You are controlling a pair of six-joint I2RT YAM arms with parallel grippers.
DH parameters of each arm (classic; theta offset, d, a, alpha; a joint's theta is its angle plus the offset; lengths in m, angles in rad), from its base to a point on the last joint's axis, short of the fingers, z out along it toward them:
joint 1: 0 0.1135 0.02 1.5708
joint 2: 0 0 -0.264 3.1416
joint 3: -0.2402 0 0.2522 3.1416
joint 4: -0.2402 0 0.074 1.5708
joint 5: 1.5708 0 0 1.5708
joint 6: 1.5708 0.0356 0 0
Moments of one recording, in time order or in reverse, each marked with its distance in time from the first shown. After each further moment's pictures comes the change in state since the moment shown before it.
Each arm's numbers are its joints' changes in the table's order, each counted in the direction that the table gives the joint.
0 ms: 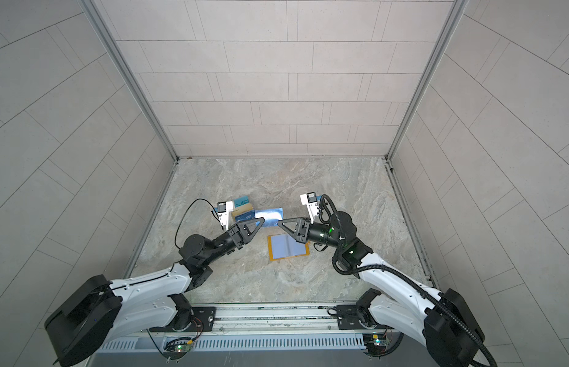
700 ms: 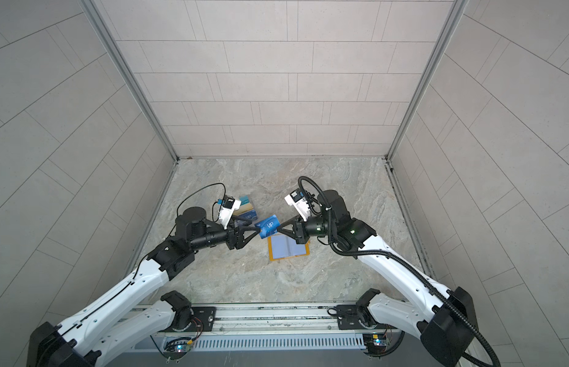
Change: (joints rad) left arm 0.171 0.228 -0.399 -1.313 0.262 0.777; right arm -0.014 -0.106 -0.381 -0.814 -0.148 -0.650
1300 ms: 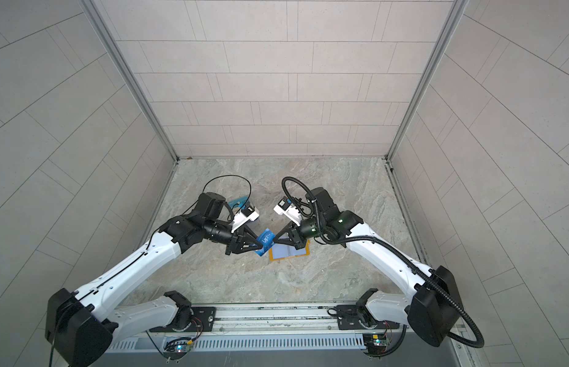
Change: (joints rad) left arm 0.009 -0.236 -0.240 -0.462 0.378 0.407; right arm 0.008 -0.131 -0.074 -0.158 -0.149 -0.228
